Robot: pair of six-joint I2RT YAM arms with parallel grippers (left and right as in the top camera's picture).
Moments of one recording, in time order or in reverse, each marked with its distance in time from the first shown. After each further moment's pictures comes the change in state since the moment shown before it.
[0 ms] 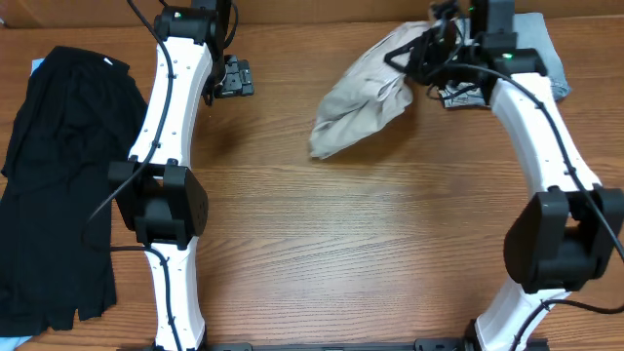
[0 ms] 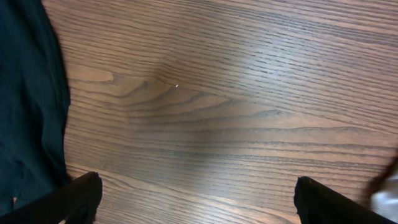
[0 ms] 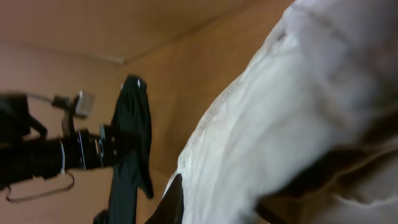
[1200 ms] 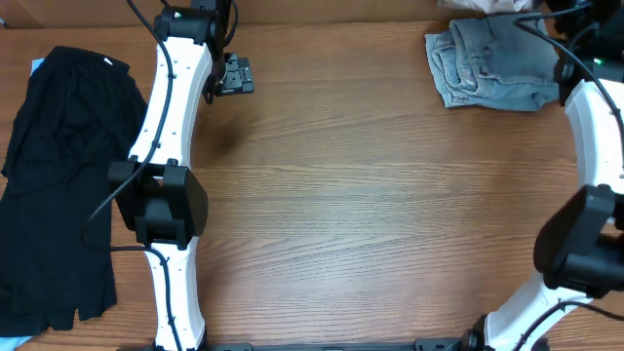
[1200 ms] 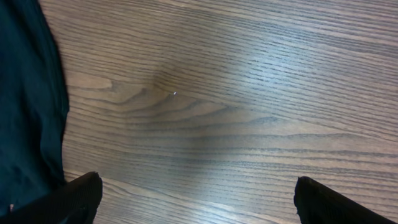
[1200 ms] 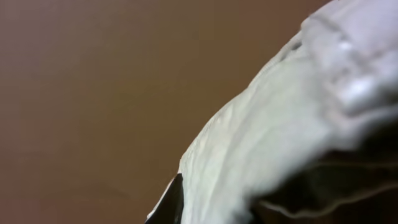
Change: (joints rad) left arm 0.000 0.000 0.000 0.023 0.000 0.000; right arm -0.292 0.014 0.004 0.736 0.443 0.301
